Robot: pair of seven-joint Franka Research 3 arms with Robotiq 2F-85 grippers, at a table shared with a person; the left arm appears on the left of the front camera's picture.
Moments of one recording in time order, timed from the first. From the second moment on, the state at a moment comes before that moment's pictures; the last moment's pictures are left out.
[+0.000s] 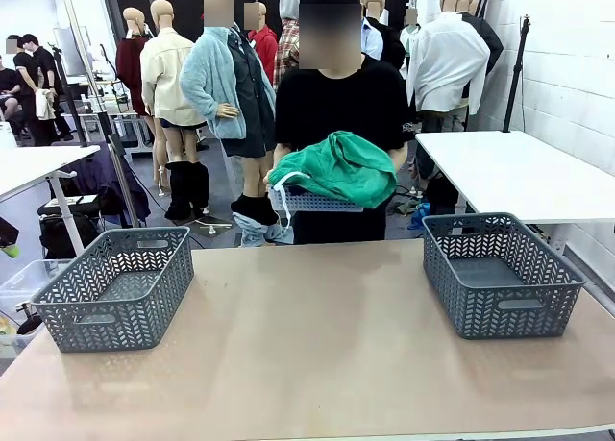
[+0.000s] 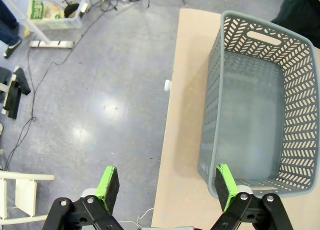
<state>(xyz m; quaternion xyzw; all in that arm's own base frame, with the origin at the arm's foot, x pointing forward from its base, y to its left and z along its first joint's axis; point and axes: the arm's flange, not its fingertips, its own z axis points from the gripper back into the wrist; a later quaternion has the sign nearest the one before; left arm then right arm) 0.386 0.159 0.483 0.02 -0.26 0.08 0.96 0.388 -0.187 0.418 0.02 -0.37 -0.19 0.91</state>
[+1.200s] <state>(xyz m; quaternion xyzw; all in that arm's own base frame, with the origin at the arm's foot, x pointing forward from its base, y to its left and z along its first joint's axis) 0.386 0.159 0.483 0.02 -0.26 0.08 0.96 0.388 -0.187 0.418 0.02 -0.37 -0.19 0.91</state>
